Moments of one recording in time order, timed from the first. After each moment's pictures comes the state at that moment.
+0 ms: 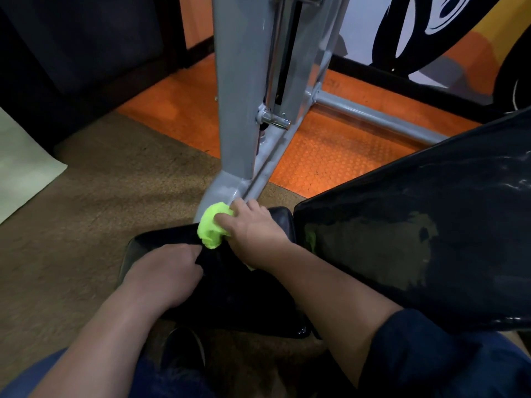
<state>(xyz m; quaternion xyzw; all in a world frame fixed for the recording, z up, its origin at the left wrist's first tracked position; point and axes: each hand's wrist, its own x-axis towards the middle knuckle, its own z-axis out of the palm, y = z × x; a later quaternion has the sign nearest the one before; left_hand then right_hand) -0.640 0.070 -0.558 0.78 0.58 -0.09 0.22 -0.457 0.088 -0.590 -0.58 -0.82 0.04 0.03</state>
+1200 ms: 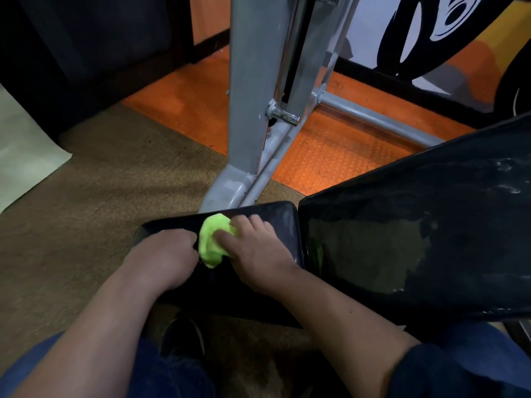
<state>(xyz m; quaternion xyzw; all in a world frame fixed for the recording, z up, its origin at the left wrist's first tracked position) -0.655 0.071 -0.558 0.76 0.60 -0.09 0.23 -0.471 0.036 -0.592 -0.55 -0.83 0.02 0.06</state>
